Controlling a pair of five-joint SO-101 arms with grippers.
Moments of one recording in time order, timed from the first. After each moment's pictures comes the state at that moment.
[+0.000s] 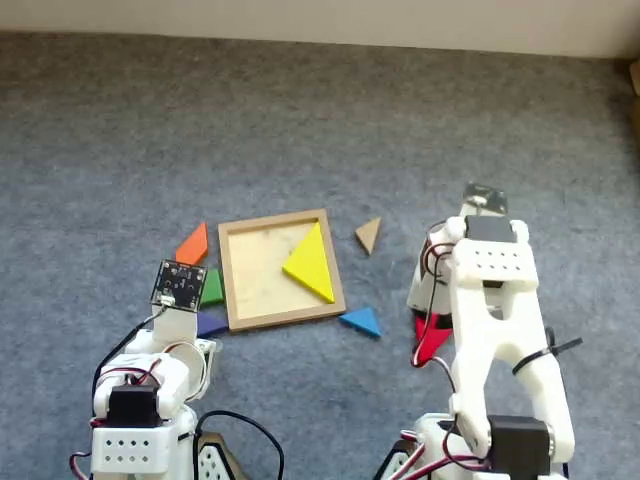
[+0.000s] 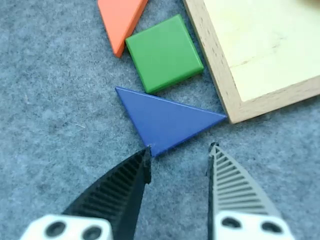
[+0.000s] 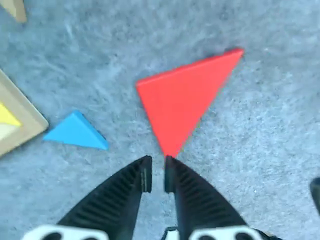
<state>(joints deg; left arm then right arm) -6.2 -101.8 96.0 75.8 -4.8 -4.3 -18.5 33.6 81.5 -16.5</state>
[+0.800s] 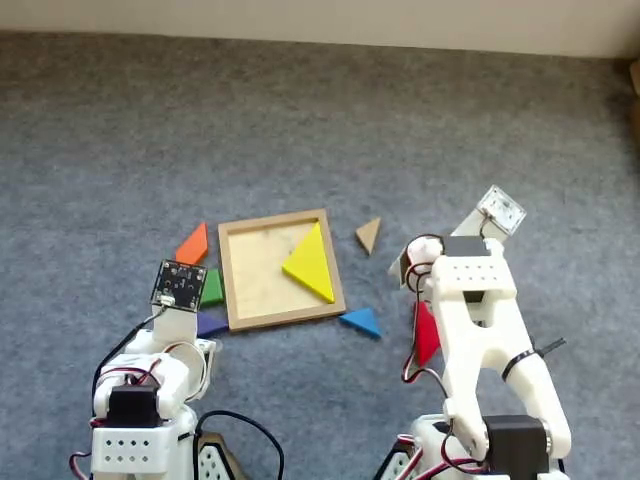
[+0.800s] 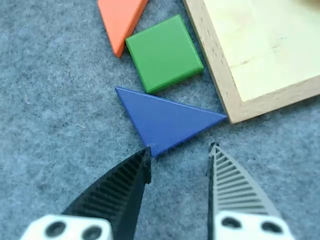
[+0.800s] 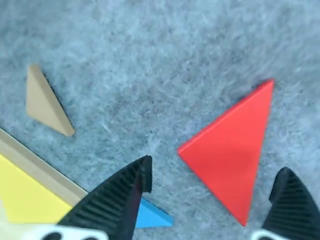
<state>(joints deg) -6.2 -101.8 96.0 75.8 -4.8 -8.7 -18.5 43.4 58.2 -42.3</state>
